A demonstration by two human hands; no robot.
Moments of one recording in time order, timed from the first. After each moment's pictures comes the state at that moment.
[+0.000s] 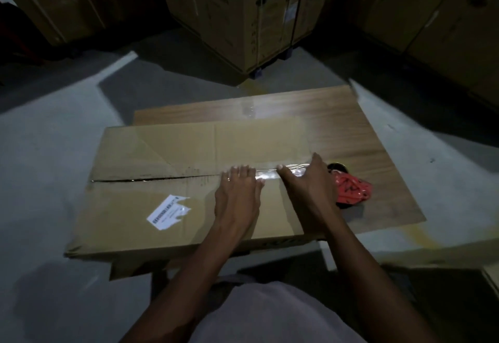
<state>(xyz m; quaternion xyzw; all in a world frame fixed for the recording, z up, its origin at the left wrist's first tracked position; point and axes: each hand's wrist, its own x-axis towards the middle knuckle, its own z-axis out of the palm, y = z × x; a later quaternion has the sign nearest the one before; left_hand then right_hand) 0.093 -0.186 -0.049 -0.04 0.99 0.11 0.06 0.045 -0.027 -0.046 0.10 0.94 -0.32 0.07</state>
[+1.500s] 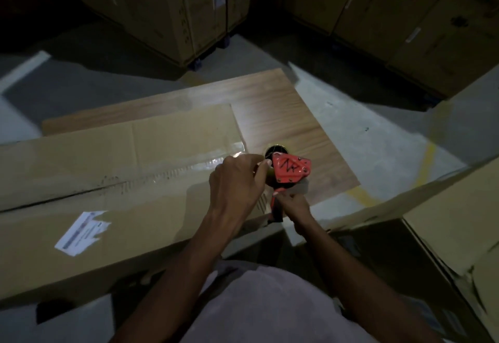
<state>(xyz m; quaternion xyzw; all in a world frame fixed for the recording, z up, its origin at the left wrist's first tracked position) 0.079 -0.074 -0.002 0.03 0.94 0.33 -0.07 0.078 0.100 -0.161 0.34 0.78 -0.49 0.19</state>
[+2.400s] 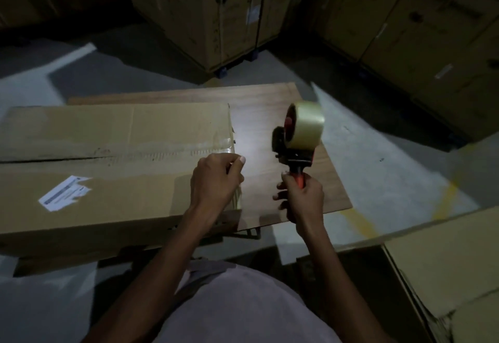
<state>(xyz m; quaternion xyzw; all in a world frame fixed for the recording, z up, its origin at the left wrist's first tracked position) 0.095 -0.051 -0.027 -0.08 0.89 0.43 -0.11 0.083 0.136 -0.075 0.18 0.75 -0.64 0.02</state>
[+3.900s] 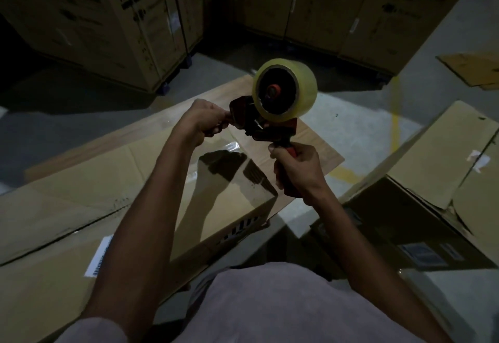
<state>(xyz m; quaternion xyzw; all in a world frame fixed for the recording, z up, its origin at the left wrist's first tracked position) -0.050 -0.136 0.028 0.00 0.80 0.55 0.23 0.107 0.054 -0.018 0.14 0.74 -0.65 -0.07</state>
